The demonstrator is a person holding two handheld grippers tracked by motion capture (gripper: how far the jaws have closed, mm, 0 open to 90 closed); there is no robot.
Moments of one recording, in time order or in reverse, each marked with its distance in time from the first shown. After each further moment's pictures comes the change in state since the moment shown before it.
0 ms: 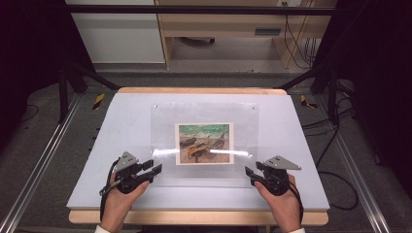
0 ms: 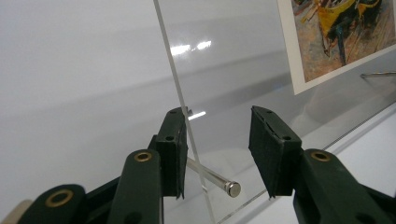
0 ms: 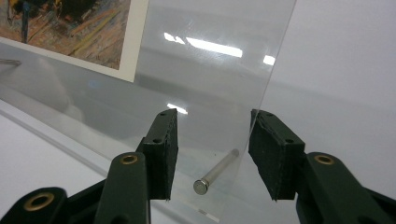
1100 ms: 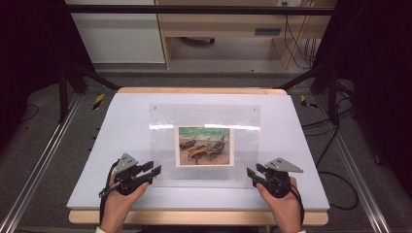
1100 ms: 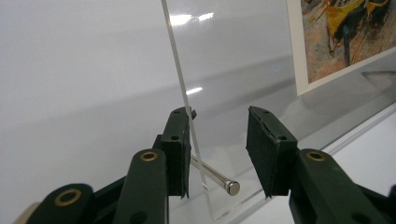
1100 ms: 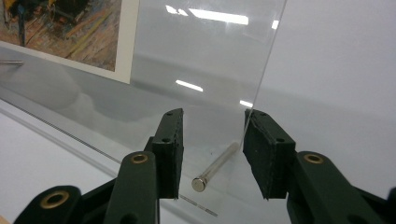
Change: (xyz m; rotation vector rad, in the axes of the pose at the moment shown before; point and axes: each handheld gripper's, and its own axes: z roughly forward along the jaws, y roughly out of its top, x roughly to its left) left arm -0.001 -0.002 -0.002 -0.001 0.005 0.000; right arm 0.000 -0.005 -0.004 -0.006 0.003 0.020
